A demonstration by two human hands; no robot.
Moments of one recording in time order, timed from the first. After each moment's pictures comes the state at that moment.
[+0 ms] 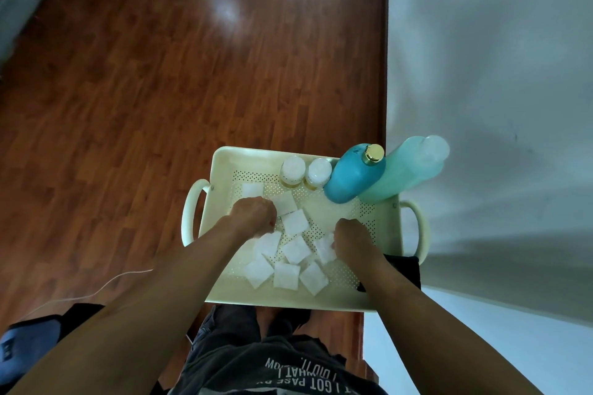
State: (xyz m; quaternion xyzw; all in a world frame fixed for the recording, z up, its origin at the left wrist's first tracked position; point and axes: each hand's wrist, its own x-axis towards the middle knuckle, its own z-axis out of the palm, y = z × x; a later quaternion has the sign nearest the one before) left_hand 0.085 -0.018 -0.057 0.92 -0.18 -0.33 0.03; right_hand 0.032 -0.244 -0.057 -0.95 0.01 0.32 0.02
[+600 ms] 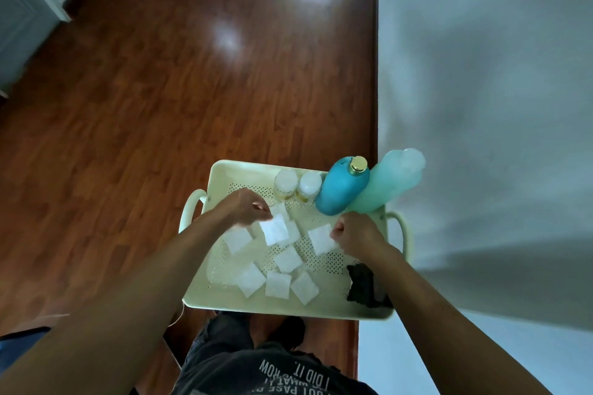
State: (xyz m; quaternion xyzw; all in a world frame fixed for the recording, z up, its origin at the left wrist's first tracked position) left_hand 0.103 0.003 -0.023 0.89 -0.02 -0.33 0.32; right_hand 0.051 -0.268 -0.002 -0.95 0.04 0.27 0.17
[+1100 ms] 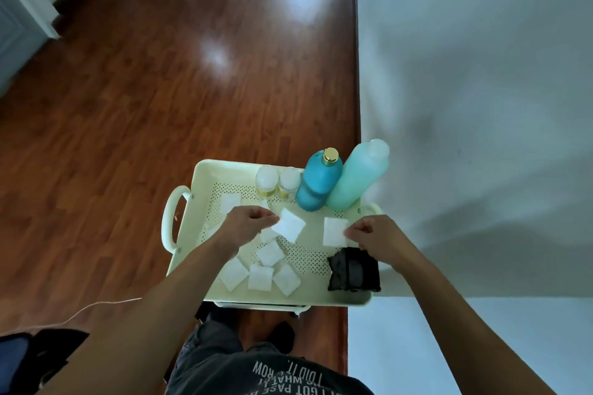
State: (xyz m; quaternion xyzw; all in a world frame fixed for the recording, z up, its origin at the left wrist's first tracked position) left_hand 0.031 -0.048 -0.007 0.76 0.15 -0.26 0.58; right_hand -0.002 -0.340 0.049 -0.89 0.16 0.23 0.35
